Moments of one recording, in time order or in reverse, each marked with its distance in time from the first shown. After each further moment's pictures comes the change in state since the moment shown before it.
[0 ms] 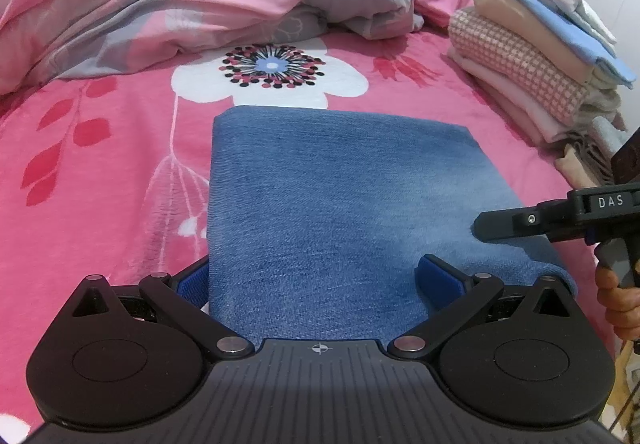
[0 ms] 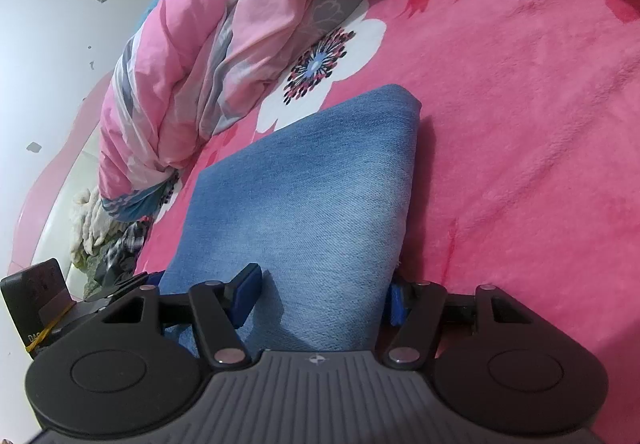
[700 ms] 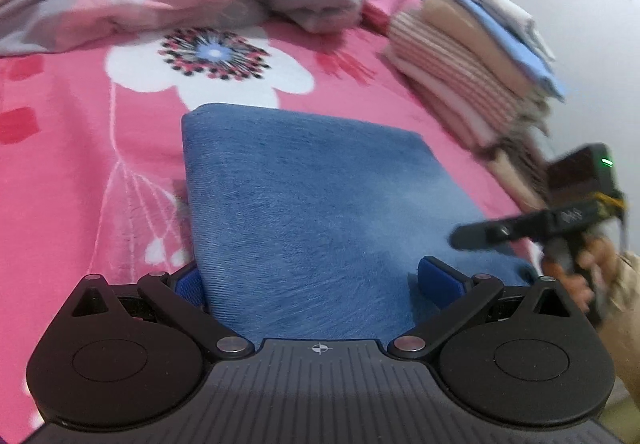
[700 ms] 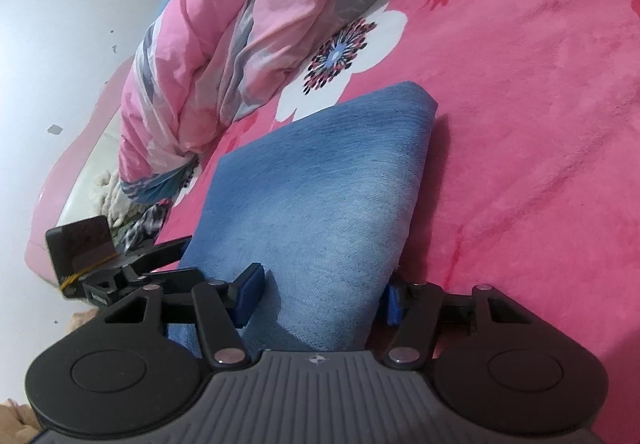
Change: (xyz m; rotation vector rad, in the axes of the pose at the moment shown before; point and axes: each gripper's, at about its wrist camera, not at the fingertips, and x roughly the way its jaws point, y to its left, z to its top) left arm 0.020 0.057 0.020 -0.005 0.070 -0.365; right arm 0.001 -0.009 0.007 -0.039 0.053 0.081
